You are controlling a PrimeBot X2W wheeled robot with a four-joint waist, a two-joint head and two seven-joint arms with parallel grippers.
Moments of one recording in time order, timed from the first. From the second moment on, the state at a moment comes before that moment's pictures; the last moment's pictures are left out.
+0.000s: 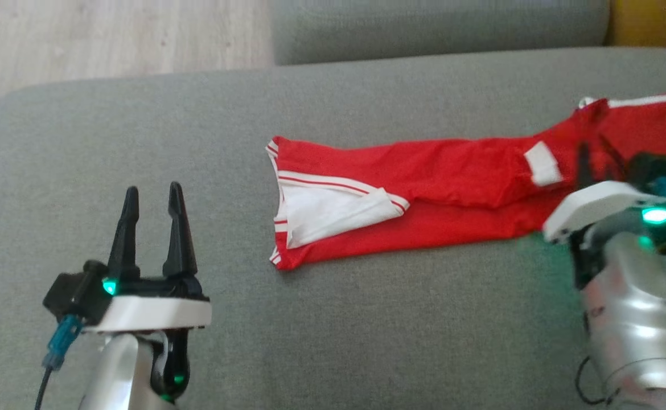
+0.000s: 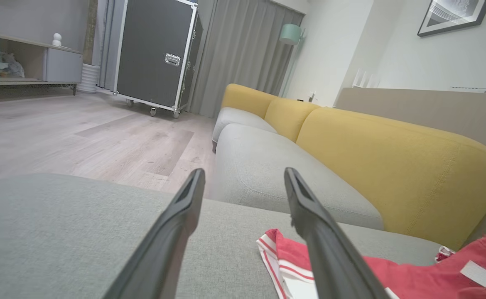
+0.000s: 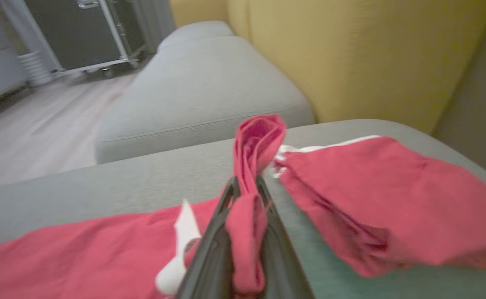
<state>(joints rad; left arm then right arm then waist) -0.20 0.05 -0.09 0.25 -0.37 -0.13 -0.26 -0.69 -0.06 -0.40 1.03 -0.18 0.13 -0.23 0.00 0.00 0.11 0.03</state>
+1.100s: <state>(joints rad) -0.21 0.06 -0.18 0.27 -0.37 -0.13 -0.25 -0.68 -0.06 0.70 1.00 0.70 0.13 -0.23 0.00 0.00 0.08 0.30</state>
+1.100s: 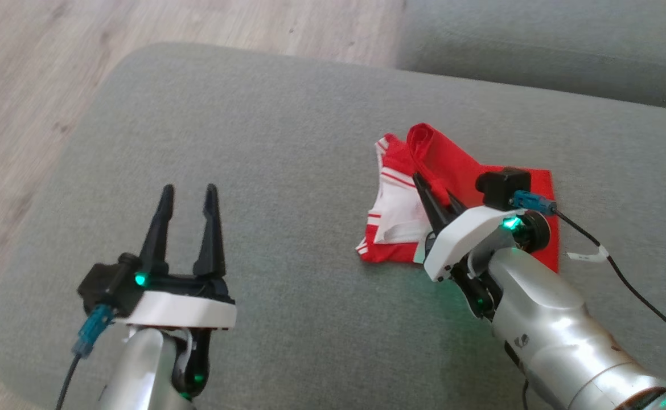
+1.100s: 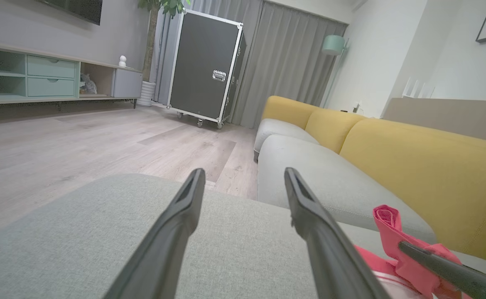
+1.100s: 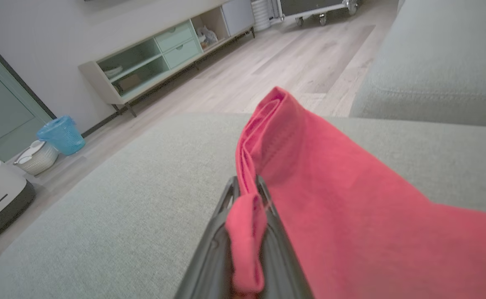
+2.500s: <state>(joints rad) -0.12 0.05 -0.03 0.22 -0.37 -0.12 -0.25 -0.37 -0.06 0.01 0.53 0.06 0.13 -0.25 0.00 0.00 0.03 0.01</state>
